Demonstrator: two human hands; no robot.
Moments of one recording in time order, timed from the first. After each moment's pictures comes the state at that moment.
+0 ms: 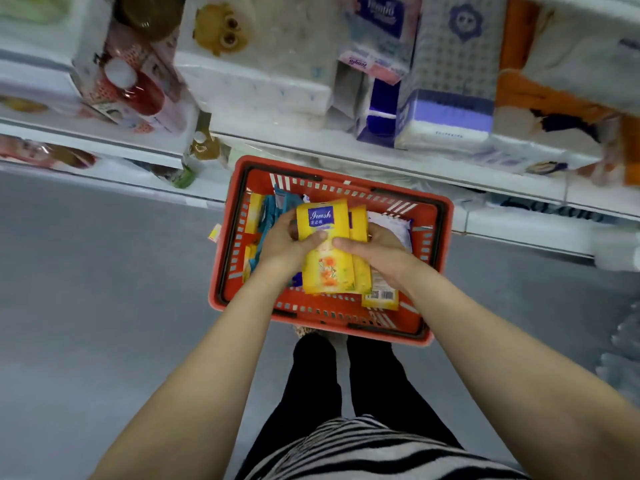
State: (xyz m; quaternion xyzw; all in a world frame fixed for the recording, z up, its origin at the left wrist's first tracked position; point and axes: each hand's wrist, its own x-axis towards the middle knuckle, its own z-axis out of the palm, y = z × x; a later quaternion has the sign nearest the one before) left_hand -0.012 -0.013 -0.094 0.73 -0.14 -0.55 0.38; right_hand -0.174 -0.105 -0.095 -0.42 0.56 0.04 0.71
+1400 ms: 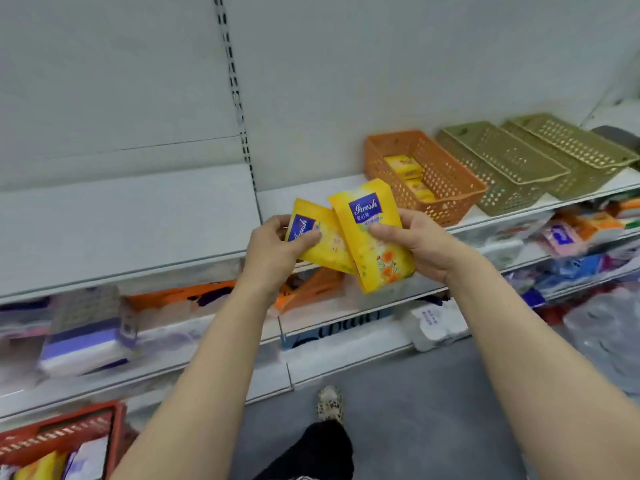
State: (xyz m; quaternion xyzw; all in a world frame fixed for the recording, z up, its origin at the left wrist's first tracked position) left_hand -0.581 -0.339 0.172 0.56 -0.45 -0.47 0.51; right_hand -0.809 -0.364 0.194 -0.51 0.46 -0.36 0.62
